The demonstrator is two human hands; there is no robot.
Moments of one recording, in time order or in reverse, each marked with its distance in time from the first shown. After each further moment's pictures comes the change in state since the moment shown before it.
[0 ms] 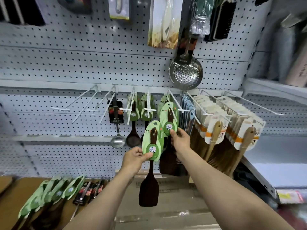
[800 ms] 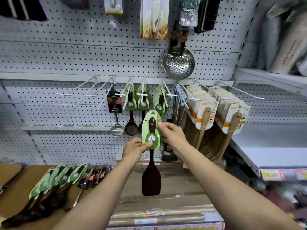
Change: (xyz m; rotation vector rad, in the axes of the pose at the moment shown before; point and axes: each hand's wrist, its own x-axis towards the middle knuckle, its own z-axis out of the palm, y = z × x) left_hand -0.052 0.007 0.019 -0.064 0.015 0.013; right_hand -0.104 -0.036 -0.038 0.008 -0.399 -0.023
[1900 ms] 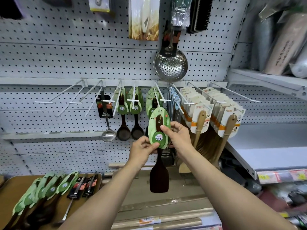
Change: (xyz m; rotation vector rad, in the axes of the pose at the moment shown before) left_hand 0.031 0.000 0.041 -0.007 -0.126 0.121; right_hand 0.013 -0.010 -0.027 0.020 0.151 -0.173
